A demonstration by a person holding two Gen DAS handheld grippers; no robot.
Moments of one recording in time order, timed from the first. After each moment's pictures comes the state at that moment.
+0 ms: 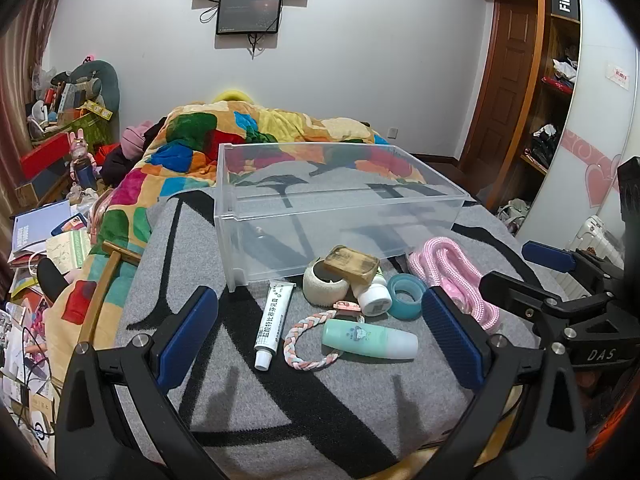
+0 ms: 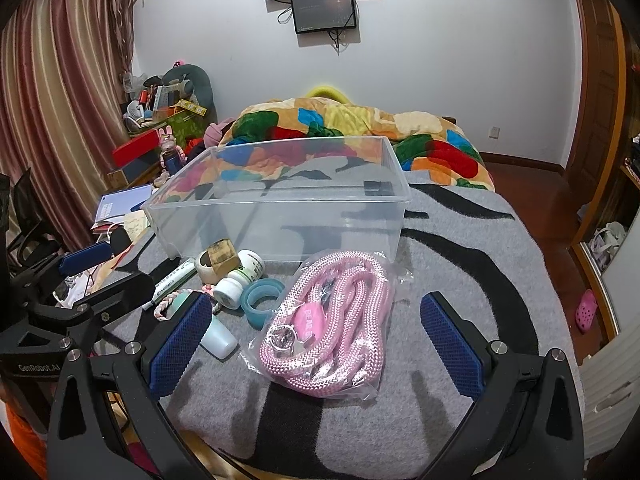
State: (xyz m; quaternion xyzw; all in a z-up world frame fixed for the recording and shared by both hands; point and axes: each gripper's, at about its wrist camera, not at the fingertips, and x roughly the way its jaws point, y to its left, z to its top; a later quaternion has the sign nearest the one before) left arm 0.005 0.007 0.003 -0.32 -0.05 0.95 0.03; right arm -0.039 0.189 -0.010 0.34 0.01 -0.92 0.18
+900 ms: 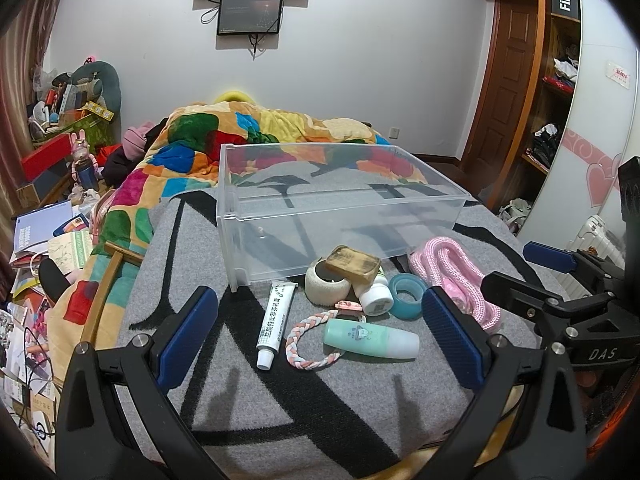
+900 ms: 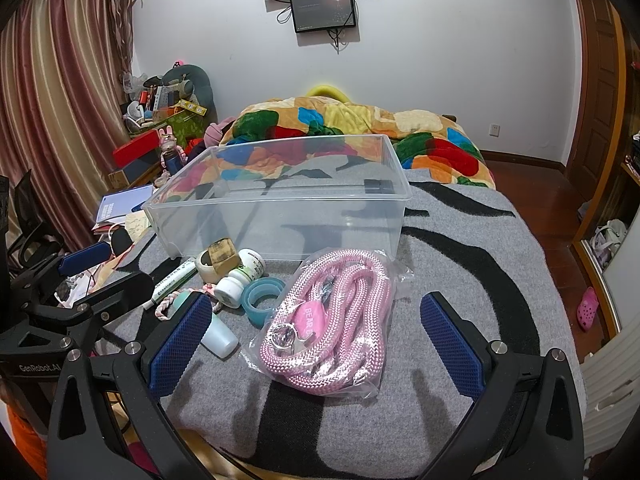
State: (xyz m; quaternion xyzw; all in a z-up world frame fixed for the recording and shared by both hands) left arm 0.006 0.006 0.003 -0.32 -0.05 0.95 0.03; right arm -0.040 0.190 -0.011 0.34 0.01 -0.92 0.18
